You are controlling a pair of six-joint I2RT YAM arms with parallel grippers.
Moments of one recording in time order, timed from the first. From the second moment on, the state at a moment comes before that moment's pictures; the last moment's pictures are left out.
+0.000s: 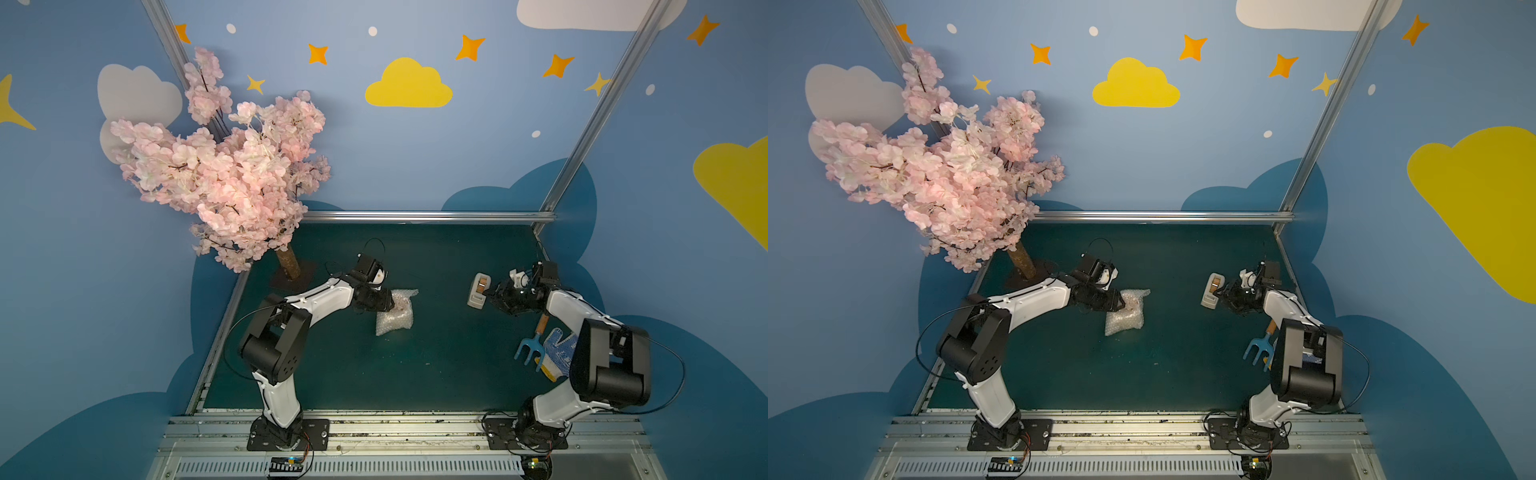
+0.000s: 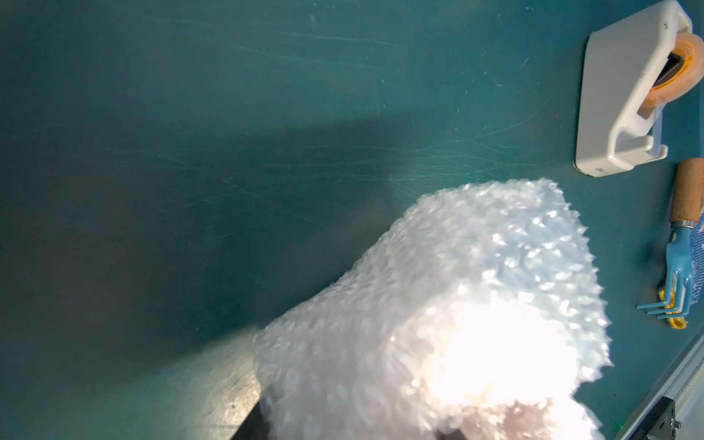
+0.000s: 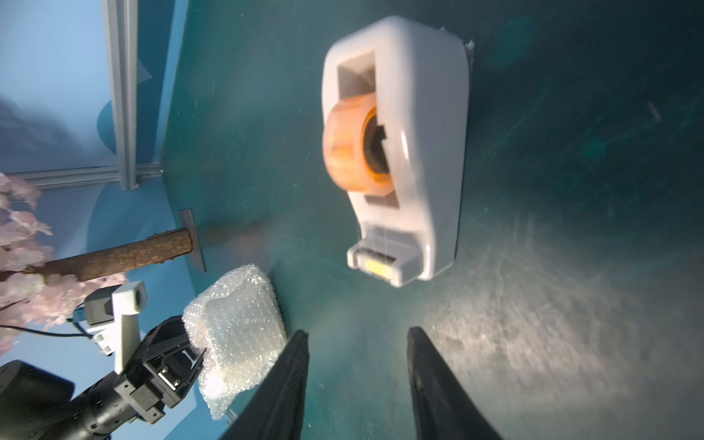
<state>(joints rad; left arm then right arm) -0.49 1.81 1.18 -0.44 0.29 -0.35 -0.13 1.60 0.93 -0.40 -0.68 0.51</state>
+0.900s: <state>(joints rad) -0.49 1.81 1.16 -0.42 0.30 -0.36 -0.15 1.83 1.03 -0.30 -0.82 0.49</state>
